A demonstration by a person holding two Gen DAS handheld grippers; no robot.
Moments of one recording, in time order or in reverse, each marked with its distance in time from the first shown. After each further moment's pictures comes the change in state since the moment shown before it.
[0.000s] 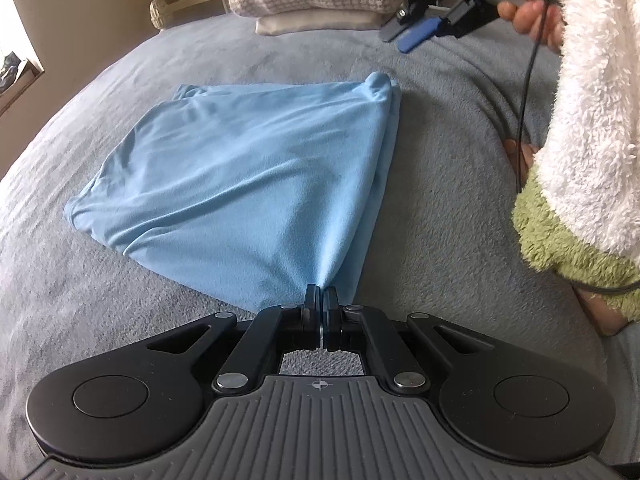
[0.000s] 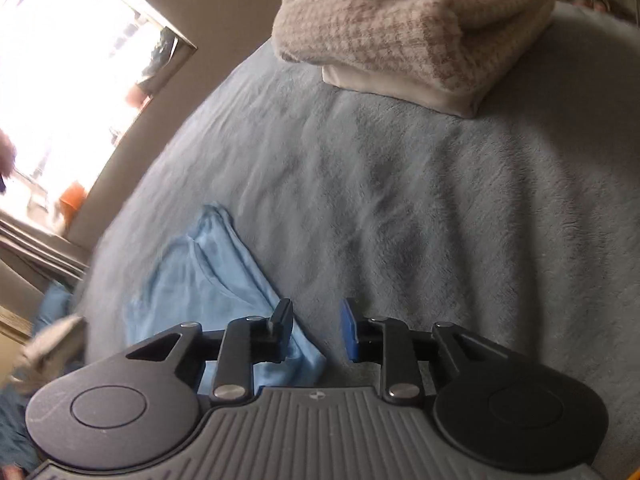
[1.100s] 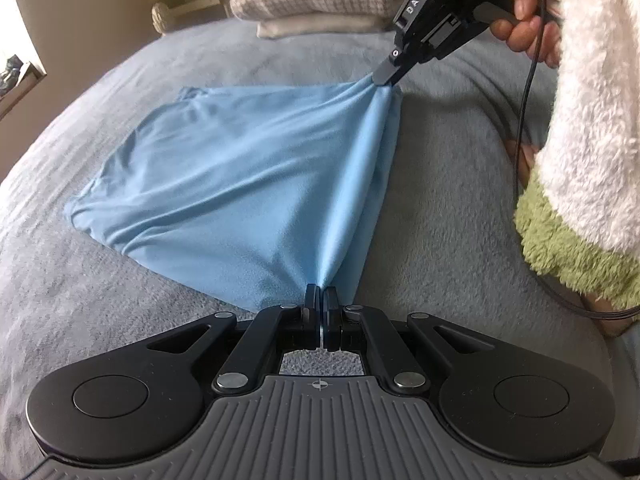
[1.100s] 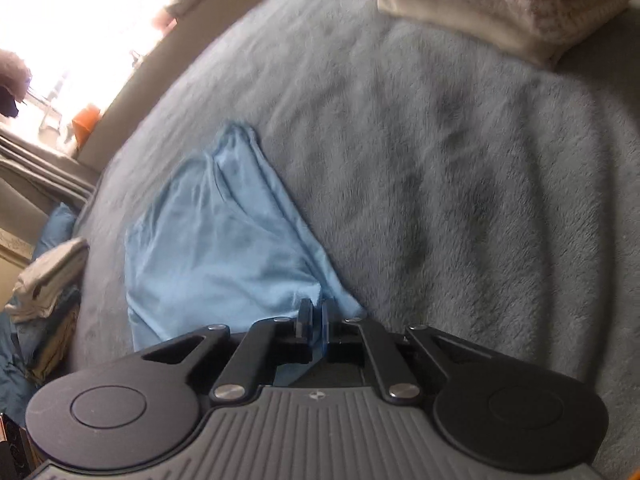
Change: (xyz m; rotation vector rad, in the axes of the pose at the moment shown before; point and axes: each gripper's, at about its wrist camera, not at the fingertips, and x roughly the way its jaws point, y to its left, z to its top) left arm 0.002 0.000 -0.005 -0.010 -0.034 0.010; right arm 0.013 0.009 -0.010 -0.140 0.157 0.018
